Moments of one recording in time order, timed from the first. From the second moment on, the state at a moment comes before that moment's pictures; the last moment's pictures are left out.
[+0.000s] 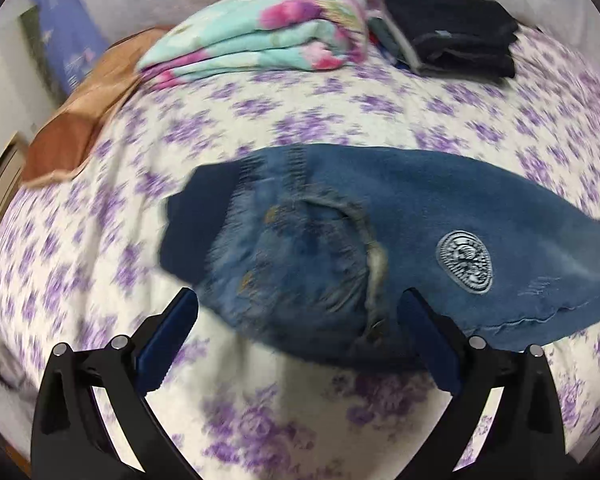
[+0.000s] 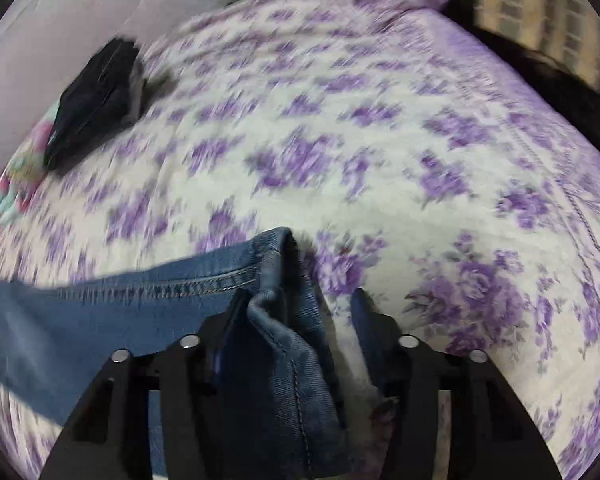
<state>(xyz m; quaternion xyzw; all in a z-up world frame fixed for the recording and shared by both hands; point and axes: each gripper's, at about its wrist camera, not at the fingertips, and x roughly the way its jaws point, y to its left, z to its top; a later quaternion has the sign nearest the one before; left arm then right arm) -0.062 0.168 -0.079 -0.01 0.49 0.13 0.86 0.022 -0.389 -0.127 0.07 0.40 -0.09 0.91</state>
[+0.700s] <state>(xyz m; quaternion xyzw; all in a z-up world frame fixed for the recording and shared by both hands) -0.045 0.246 -0.105 -0.28 0.51 0.13 0.80 -0.004 -0.369 -0.105 0.12 0.32 -0.01 0.94</state>
